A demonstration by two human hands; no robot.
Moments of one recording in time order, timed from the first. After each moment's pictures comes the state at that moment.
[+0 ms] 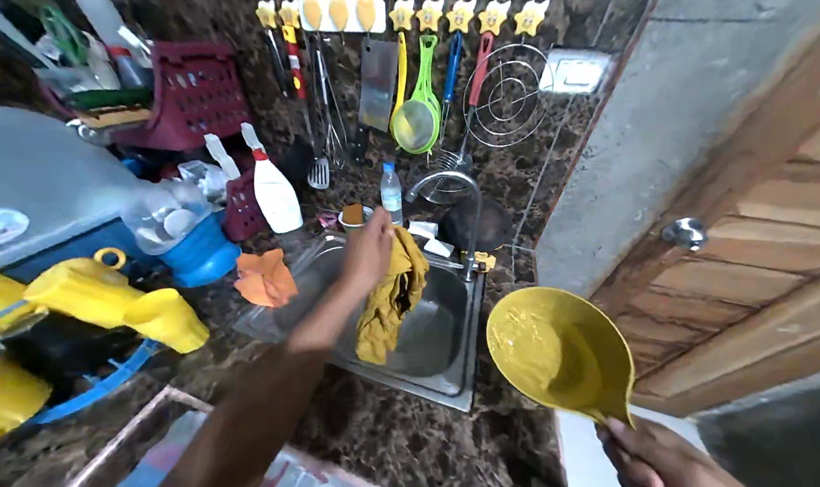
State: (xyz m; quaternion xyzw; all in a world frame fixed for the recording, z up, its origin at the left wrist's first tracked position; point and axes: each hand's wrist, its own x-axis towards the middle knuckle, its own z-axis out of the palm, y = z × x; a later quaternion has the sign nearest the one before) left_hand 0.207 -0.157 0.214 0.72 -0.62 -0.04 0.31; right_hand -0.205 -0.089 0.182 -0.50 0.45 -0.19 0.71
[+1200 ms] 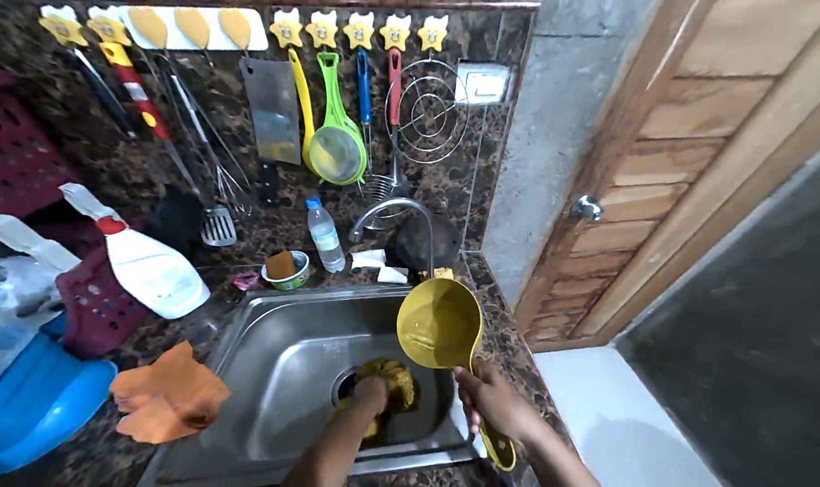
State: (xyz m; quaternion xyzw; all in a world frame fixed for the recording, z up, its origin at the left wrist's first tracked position) left_hand 0.209 -0.222 -0.041 0.68 -0.63 -0.29 -0.24; right_hand -0.010 -0.148 0.137 -0.44 0.55 -0.26 0.66
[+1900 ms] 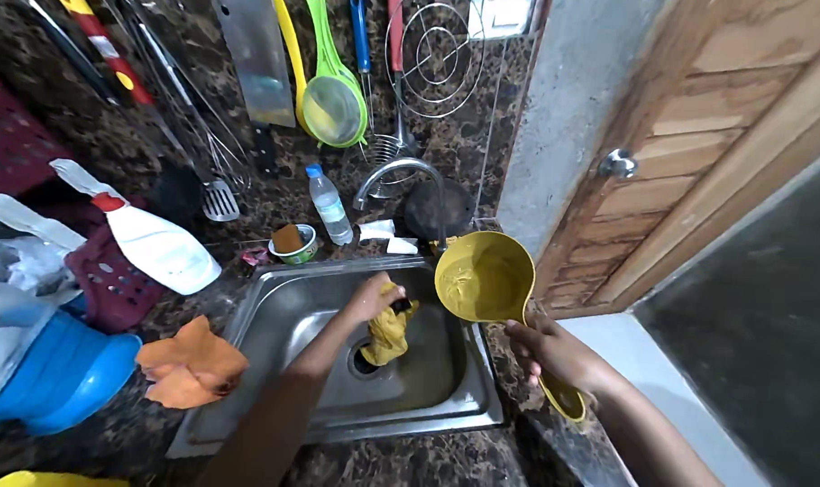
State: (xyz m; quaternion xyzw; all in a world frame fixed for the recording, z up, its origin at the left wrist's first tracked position) left_hand 0.258 -0.278 0.082 0.59 -0.71 -0.32 0.22; right_hand -0.053 -0.161 0.157 -0.44 0.57 -0.27 0.64
